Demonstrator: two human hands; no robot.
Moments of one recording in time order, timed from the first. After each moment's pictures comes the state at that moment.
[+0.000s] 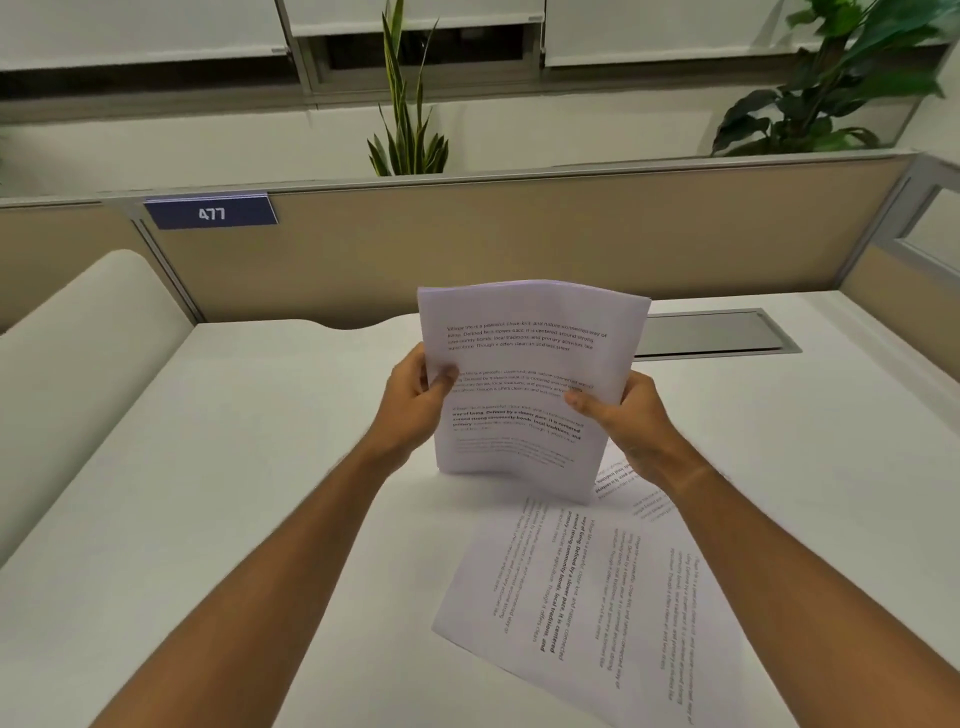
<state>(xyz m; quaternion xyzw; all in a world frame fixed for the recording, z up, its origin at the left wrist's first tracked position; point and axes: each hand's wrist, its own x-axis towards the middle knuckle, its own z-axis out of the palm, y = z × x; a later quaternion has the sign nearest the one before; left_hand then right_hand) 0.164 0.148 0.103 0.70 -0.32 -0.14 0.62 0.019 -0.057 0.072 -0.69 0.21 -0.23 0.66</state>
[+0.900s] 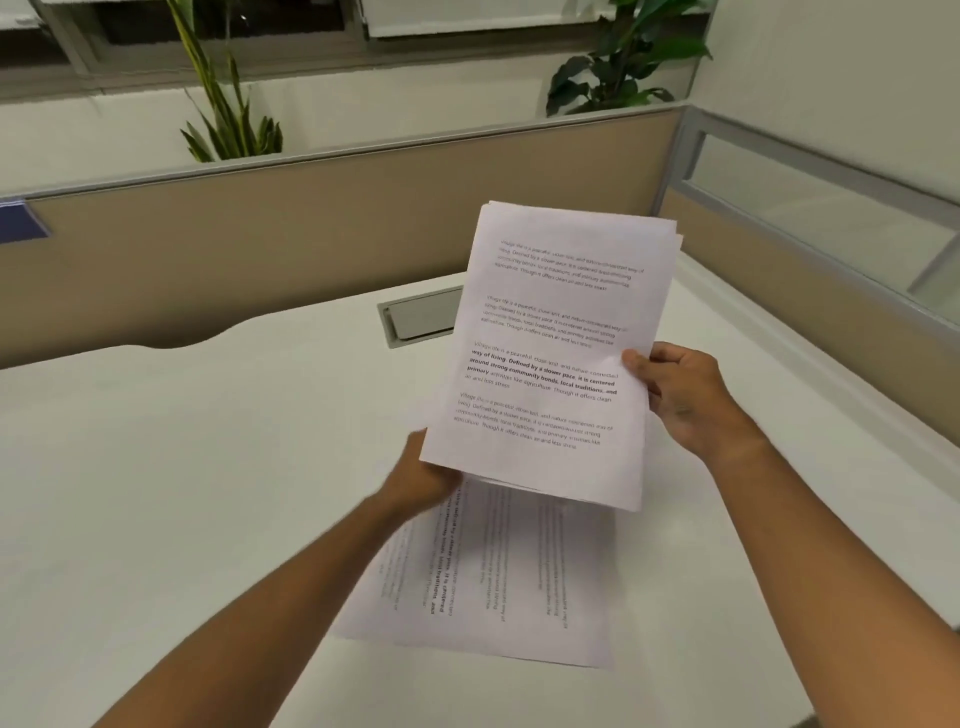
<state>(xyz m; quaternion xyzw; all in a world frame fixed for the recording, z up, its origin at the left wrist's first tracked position) 0.051 0.072 0.027 0.74 -0.47 -0.27 0.40 -0.161 -0.141 0.081 -0.51 0.37 -0.36 0.69</state>
